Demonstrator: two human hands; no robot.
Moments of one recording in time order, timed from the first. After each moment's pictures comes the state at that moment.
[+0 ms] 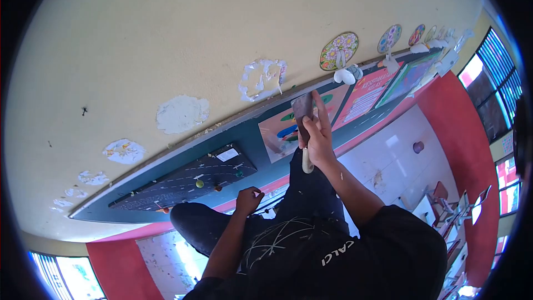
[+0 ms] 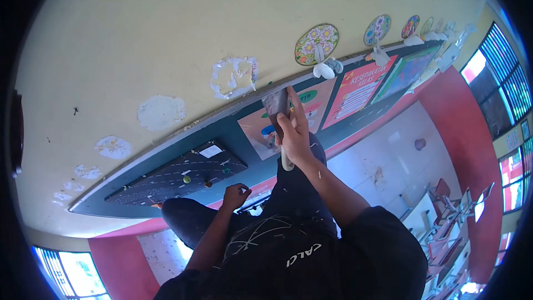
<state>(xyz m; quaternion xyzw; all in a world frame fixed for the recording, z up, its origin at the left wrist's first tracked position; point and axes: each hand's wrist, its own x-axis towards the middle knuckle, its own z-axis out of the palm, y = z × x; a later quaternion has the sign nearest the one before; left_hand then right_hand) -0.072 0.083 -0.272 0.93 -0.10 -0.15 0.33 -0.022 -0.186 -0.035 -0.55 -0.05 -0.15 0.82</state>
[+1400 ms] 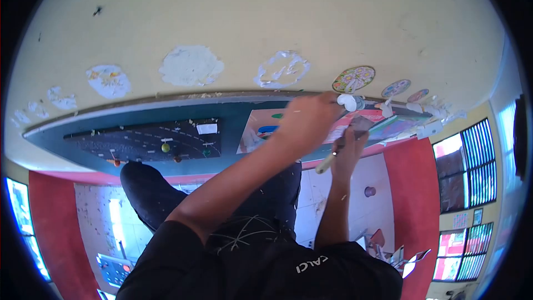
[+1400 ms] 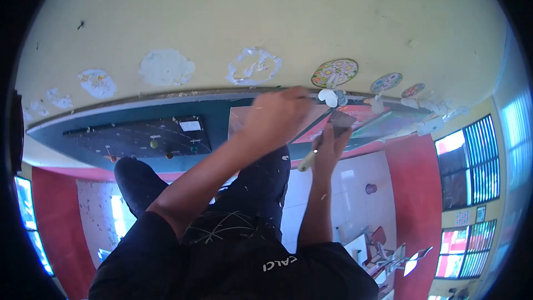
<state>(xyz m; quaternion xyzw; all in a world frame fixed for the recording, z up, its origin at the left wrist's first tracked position) 0.004 -0.103 0.065 0.85 -0.34 0.21 0.34 -0.040 -0.277 -0.017 -0.64 0.10 -0.30 0.70</state>
